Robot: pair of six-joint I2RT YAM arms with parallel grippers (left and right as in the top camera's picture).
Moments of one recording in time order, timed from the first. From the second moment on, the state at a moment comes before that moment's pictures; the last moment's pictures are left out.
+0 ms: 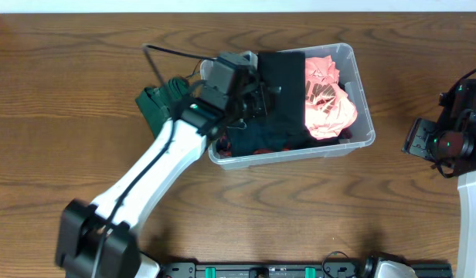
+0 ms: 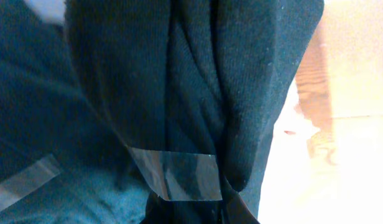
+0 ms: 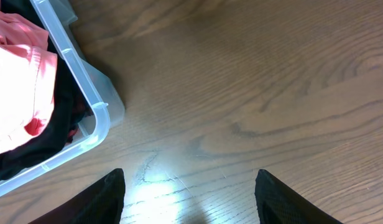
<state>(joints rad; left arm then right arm) -0.53 1.64 1.29 -0.43 0.31 -0.72 -0.23 1.22 1.31 -1.23 0.09 0.15</state>
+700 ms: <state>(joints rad) -0.32 1.37 1.29 -0.56 0.16 -0.54 -0.23 1.22 1.31 -1.23 0.09 0.15</state>
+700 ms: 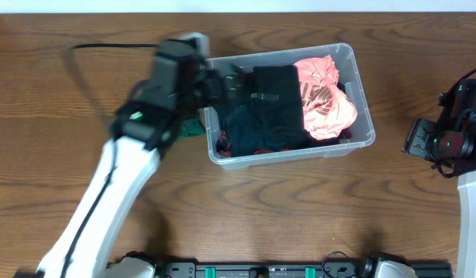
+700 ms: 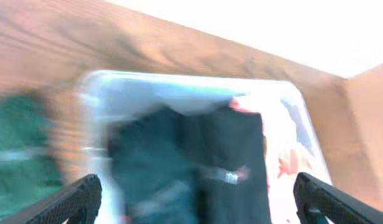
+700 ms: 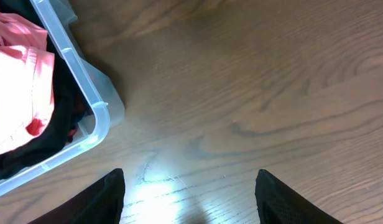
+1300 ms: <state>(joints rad) 0.16 1.75 1.31 -0.78 0.15 -0.44 -0.23 1.22 1.31 -1.23 0.09 0.15</state>
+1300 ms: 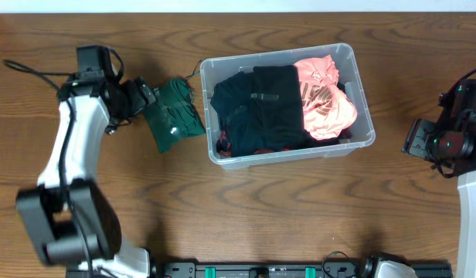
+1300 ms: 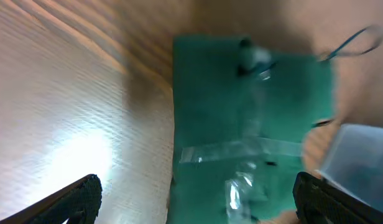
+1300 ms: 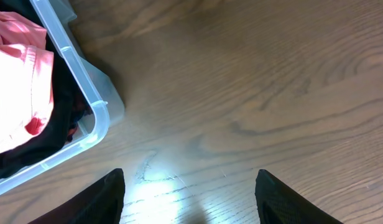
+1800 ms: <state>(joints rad) 0.17 1.94 1.31 -0.71 0.47 -0.41 -0.23 1.22 1.31 -1.23 0.09 0.15</state>
